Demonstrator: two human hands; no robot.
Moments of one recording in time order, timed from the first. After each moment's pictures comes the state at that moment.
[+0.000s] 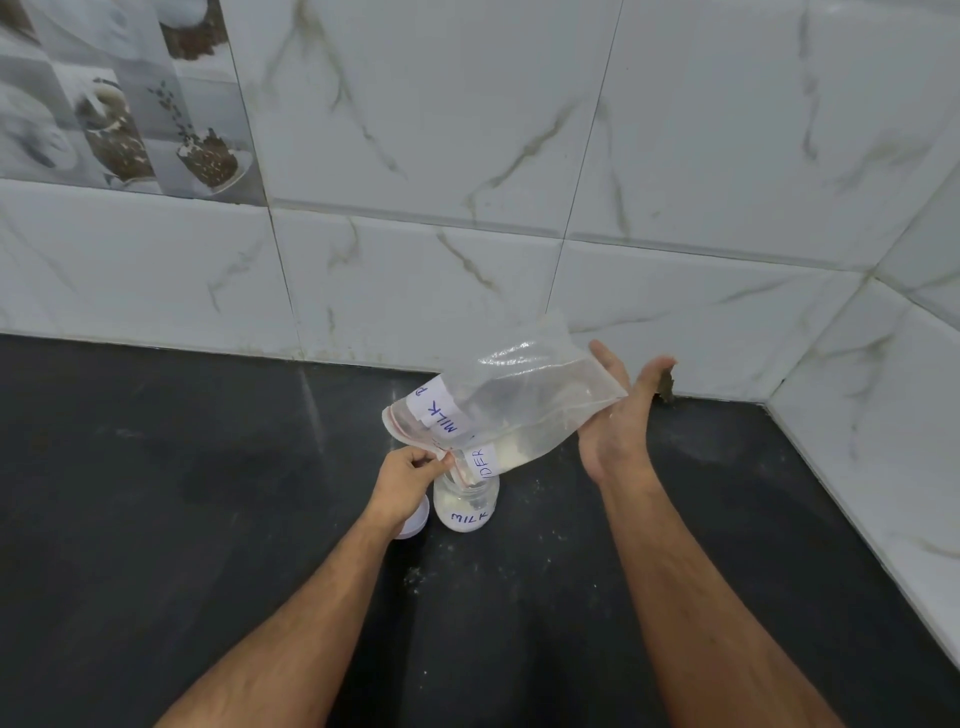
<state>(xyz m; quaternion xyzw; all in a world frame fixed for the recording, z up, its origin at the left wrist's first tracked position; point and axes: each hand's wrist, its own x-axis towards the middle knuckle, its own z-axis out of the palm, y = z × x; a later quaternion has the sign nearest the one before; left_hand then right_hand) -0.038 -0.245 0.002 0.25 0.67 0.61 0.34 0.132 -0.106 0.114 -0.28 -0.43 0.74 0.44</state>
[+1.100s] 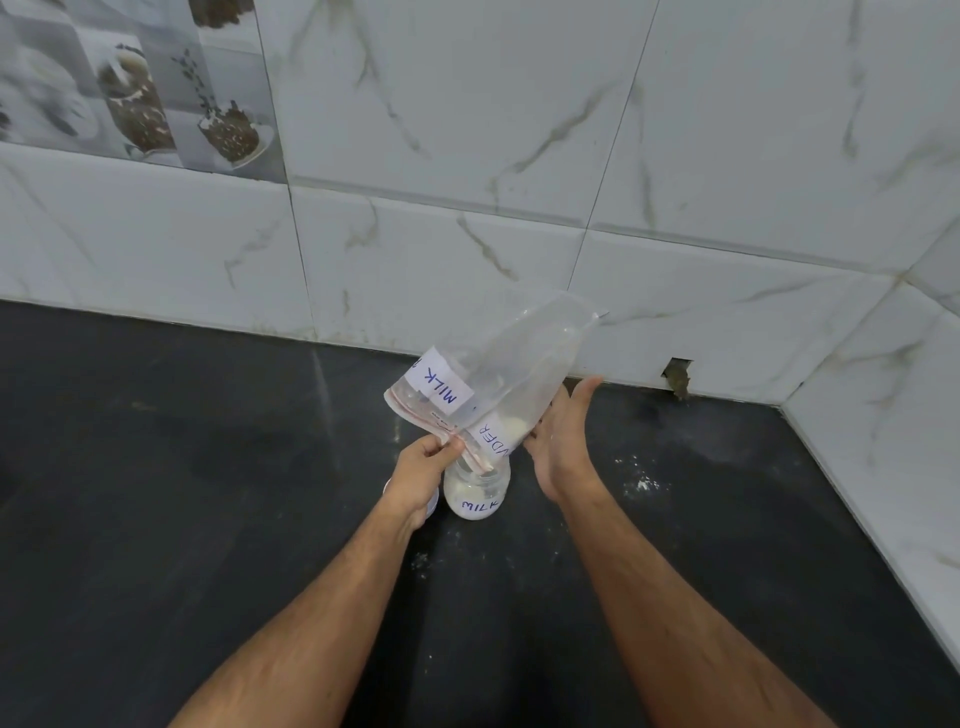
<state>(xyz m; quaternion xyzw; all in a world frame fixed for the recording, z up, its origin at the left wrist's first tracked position) -0.014 -0.249 0.024 0.12 0.59 0.67 0.43 0.095 -0.152 0.084 -0.30 -0.55 0.71 0.32</state>
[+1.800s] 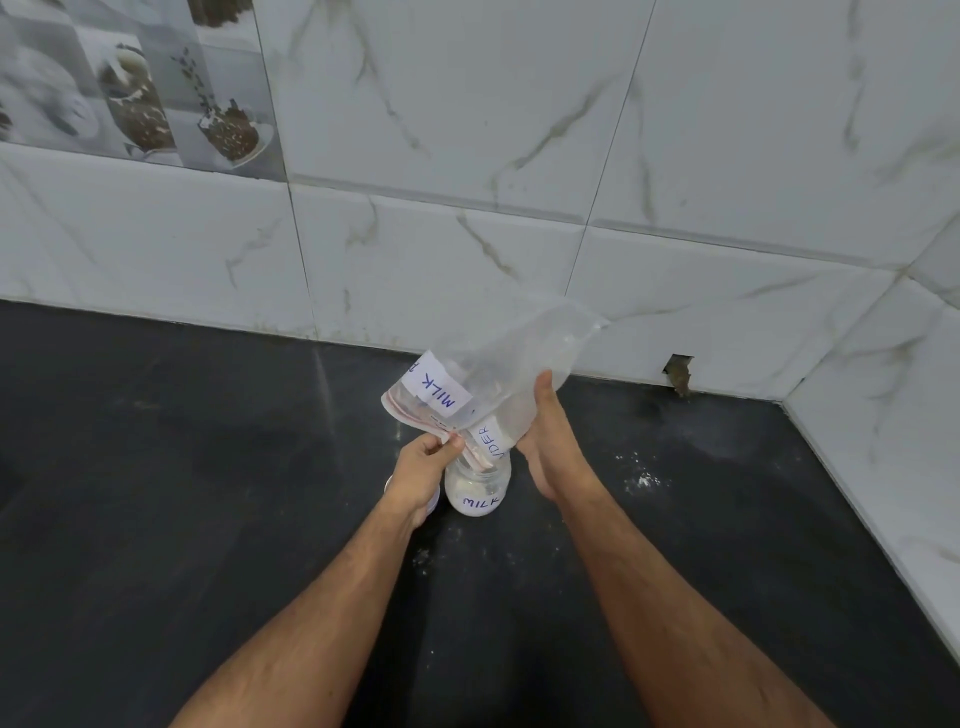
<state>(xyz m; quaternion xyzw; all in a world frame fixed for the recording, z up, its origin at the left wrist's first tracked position) -0.014 -0.248 0.019 0.11 0.59 0.68 0.42 0.092 -0.152 0.079 -0.24 -0.60 0.71 0.29</state>
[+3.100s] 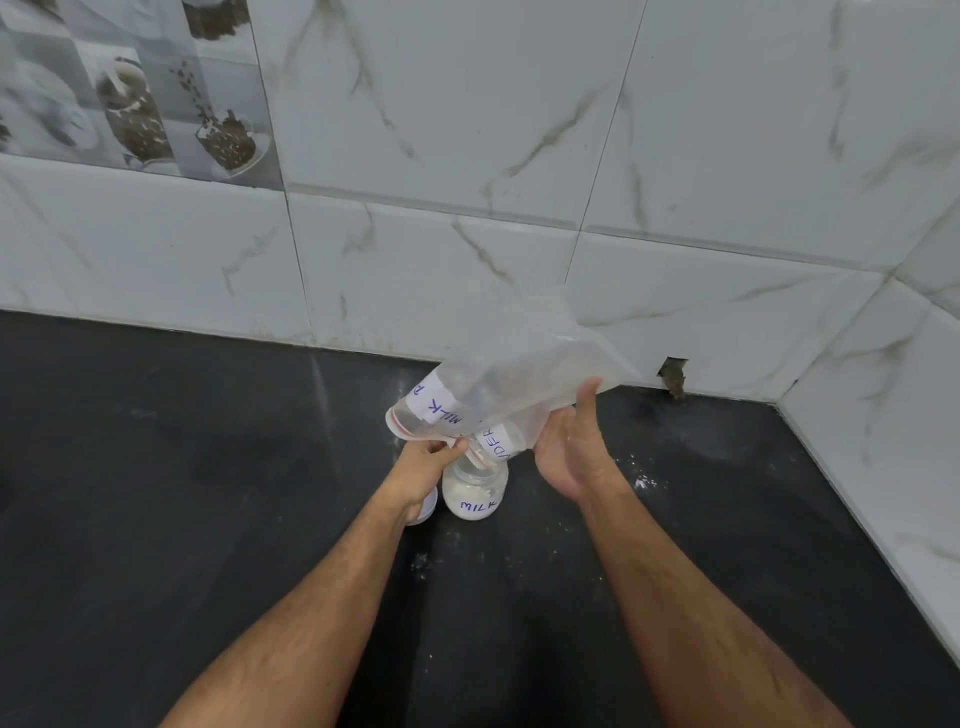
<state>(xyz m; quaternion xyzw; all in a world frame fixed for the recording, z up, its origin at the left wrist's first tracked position) -0.022 -0.251 0.028 0.21 0.59 0.64 0.44 0.112 -0.134 0.080 -0.18 -0.53 0.78 0.28</state>
